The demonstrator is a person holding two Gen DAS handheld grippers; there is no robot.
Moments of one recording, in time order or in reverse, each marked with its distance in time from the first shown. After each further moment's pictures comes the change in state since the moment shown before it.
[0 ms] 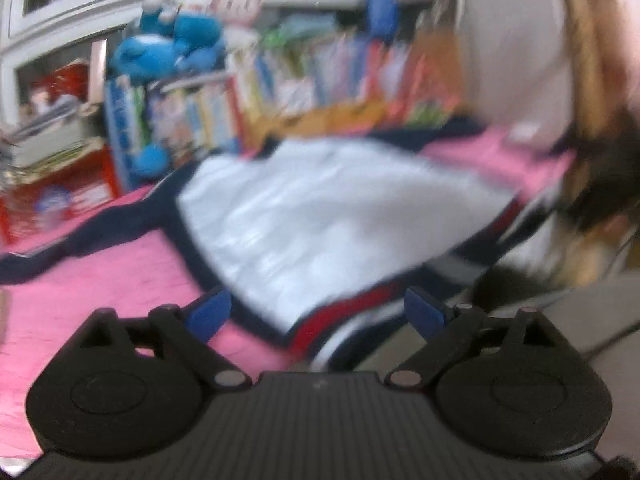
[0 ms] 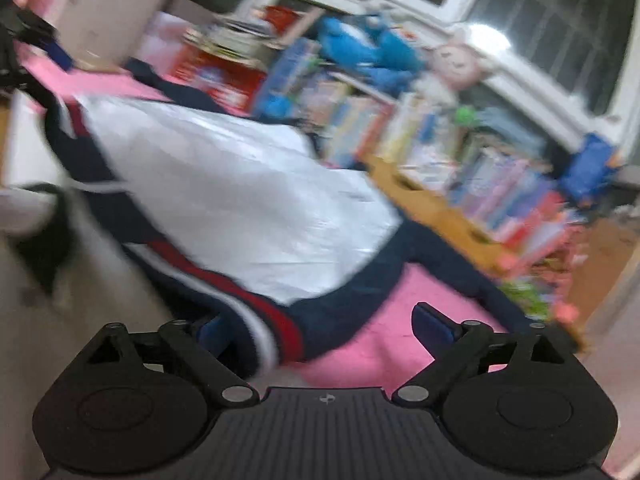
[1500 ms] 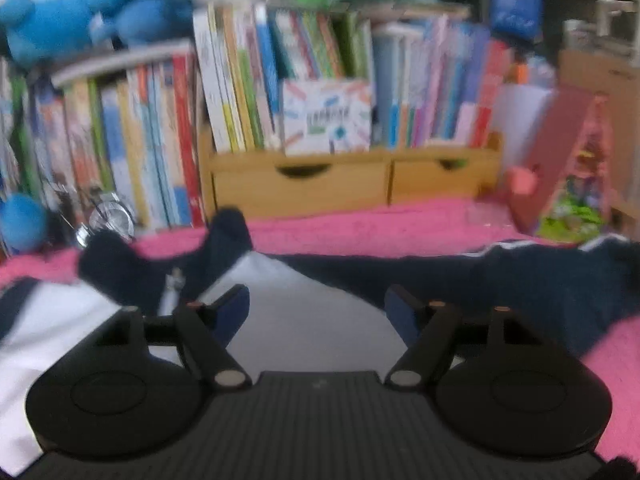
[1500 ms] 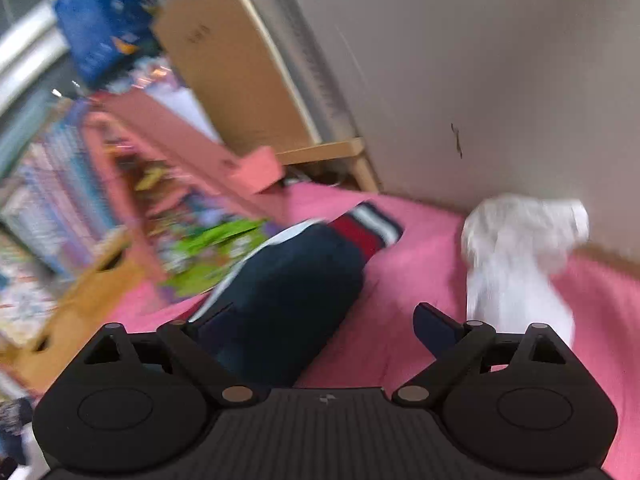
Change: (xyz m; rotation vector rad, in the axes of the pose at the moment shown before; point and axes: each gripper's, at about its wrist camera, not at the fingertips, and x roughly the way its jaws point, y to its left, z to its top) left arm 0.467 0.003 0.201 -0.221 0.086 0.249; right arm 0.180 -0.404 -0.105 1.336 0.200 -0.579
